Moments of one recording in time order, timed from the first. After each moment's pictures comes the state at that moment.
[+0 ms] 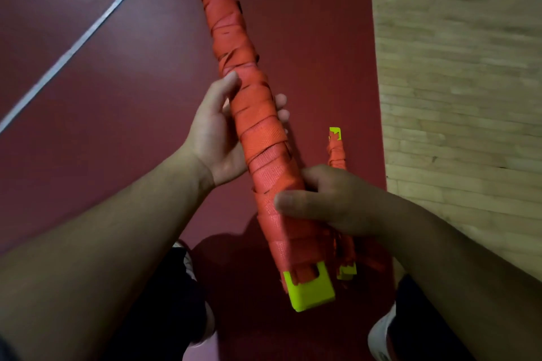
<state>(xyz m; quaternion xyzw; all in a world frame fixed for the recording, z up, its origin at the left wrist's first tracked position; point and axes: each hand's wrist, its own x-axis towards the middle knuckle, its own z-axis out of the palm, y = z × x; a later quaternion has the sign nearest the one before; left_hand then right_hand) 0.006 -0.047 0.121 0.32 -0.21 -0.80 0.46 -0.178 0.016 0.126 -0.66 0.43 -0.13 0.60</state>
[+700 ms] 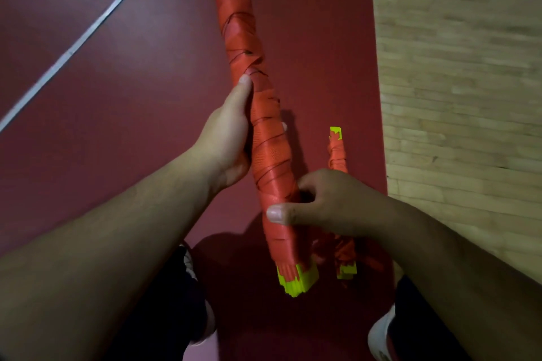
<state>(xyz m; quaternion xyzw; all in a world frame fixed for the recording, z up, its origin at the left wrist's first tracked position) -0.008 -0.042 0.126 0.50 -0.27 -0.67 0.48 -0.179 0.017 0.117 -0.71 0.49 -0.07 0.50</state>
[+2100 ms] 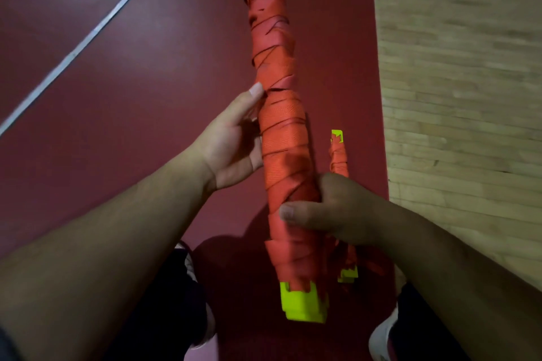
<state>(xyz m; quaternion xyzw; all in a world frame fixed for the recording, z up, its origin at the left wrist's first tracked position) 0.006 -0.042 0.123 0.33 -0.30 -0.80 0.40 -0.175 0.022 0.124 -0.66 0.45 -0.14 0.58</state>
